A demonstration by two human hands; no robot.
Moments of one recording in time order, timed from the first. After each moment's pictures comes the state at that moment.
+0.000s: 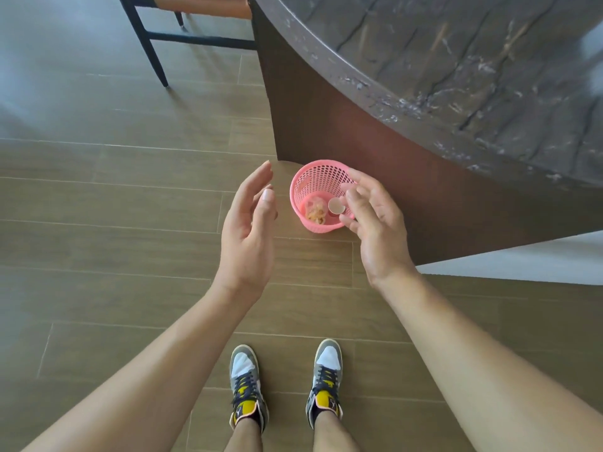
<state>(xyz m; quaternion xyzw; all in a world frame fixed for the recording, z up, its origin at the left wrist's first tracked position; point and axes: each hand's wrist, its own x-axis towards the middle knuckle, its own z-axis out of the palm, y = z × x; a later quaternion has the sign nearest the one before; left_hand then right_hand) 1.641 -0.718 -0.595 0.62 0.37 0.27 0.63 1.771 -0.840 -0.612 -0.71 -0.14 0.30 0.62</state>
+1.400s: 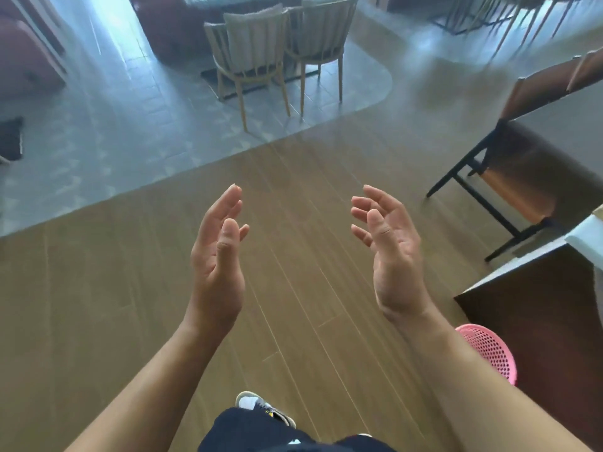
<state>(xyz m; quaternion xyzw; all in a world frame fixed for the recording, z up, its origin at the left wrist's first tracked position) 1.162 -0.775 -0.280 0.45 0.52 0.66 0.31 1.371 -0.724 -0.272 -0.44 -0.51 0.50 0.55</state>
